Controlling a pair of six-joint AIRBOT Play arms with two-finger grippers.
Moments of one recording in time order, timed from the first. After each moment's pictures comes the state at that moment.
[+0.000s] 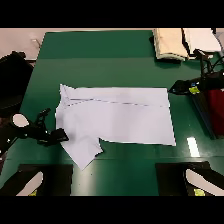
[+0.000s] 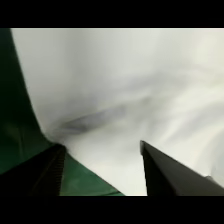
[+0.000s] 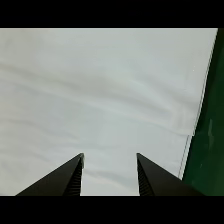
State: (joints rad) left arm 0.07 -0.87 0.45 1.12 -1.21 -1.55; right arm -0.10 -1.11 1.14 -1.17 1.23 1.40
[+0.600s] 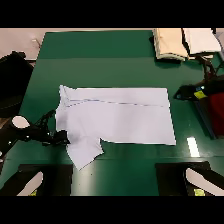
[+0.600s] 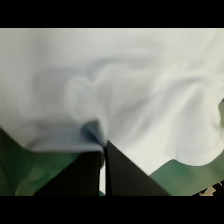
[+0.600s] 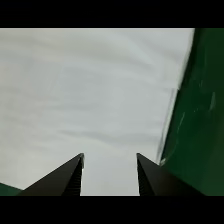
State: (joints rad) left arm 0.06 -0.87 0.44 1.00 -1.26 -1.45; right arm -0.19 -1.10 1.11 -1.21 1.40 1.38
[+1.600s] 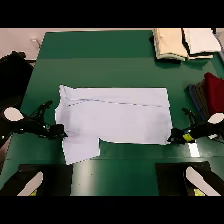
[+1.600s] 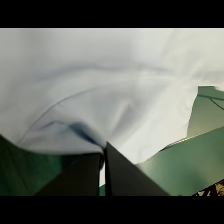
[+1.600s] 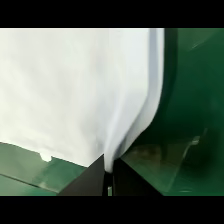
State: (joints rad) left arm 0.06 -0.85 0.57 1.04 -1.31 -1.42; right arm -0.32 -0.95 0.45 -1.16 1.29 1.31
